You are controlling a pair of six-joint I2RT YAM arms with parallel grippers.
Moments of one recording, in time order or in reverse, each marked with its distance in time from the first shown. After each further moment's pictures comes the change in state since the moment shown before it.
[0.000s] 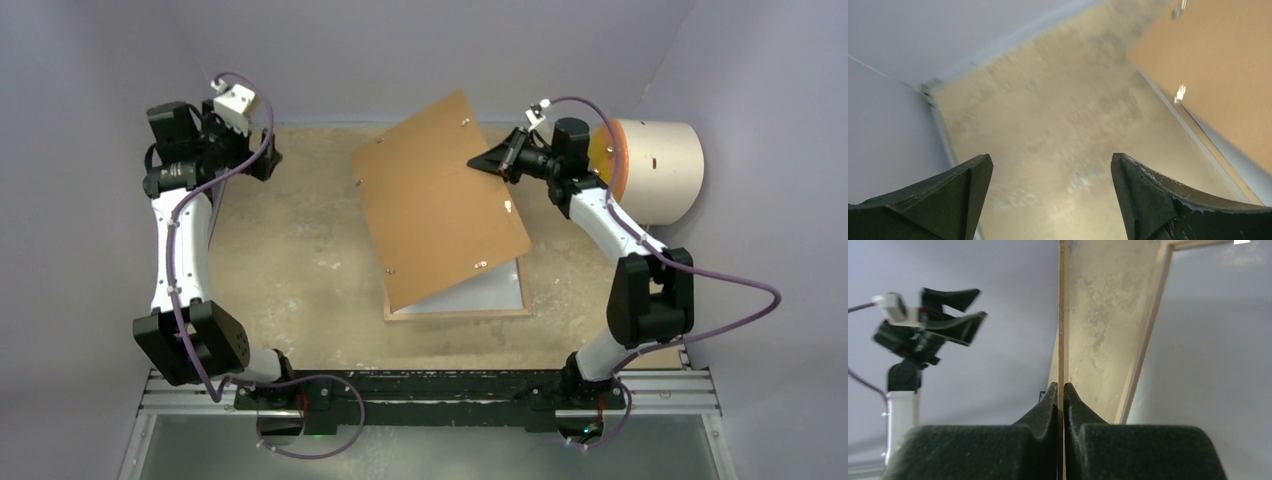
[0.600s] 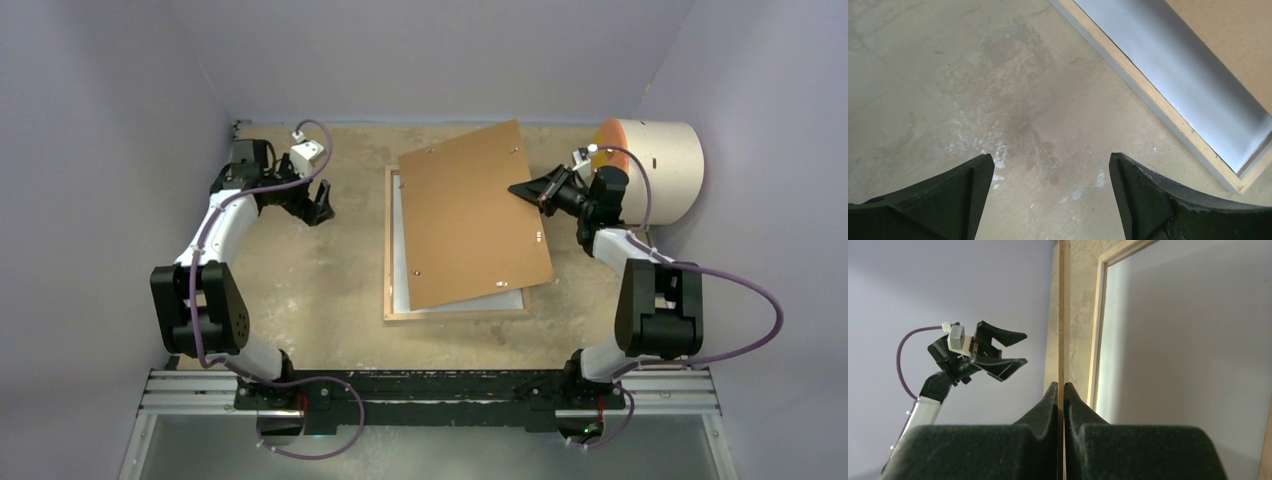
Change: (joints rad) left arm -0.190 0.125 -0.288 -0.050 0.029 0.089; right arm -0.270 -0.109 -0.445 0.349 -0.081 0.114
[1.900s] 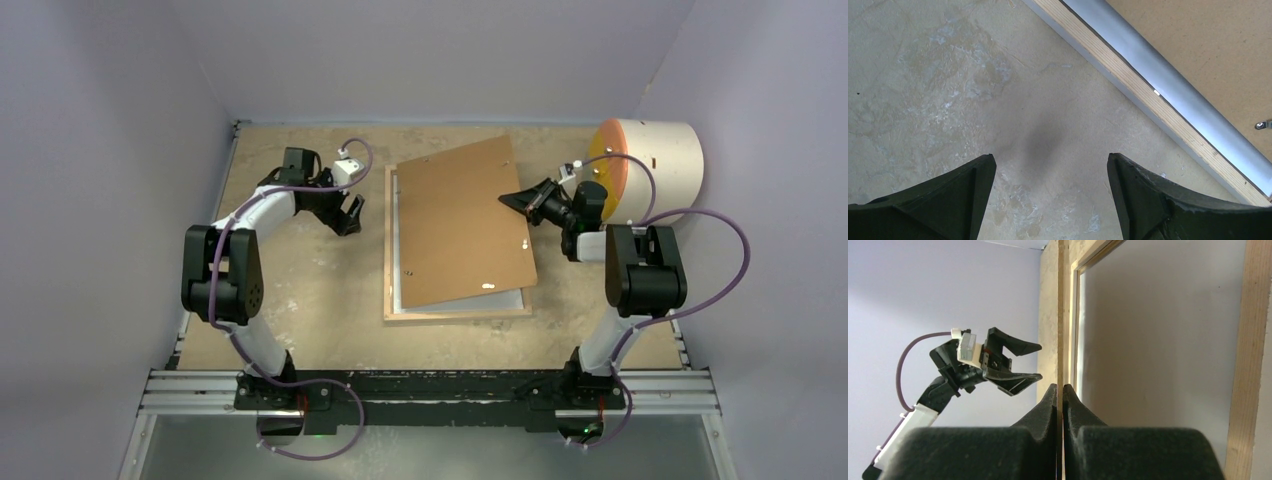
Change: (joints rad) left arm -0.195 0.216 -0.028 0.135 -0.106 -0.029; right arm 0.045 0.277 -0.074 0.378 0.054 0.083
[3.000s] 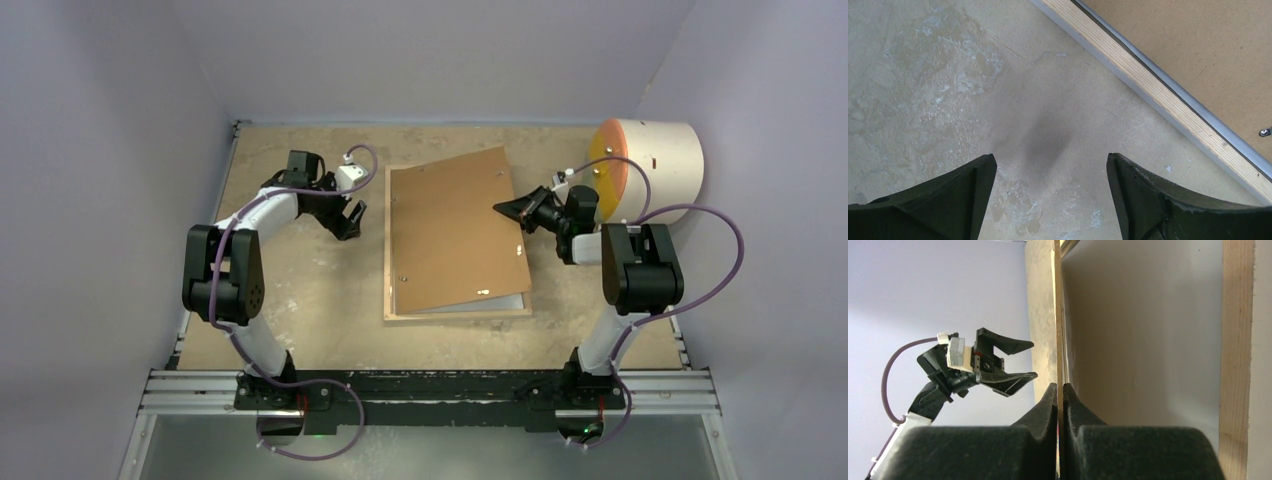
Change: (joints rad) left arm -0.018 0.000 -0.017 -0.016 -0.038 0.055; right arm 0.032 0.018 -0.017 -0.058 0.038 -0.002
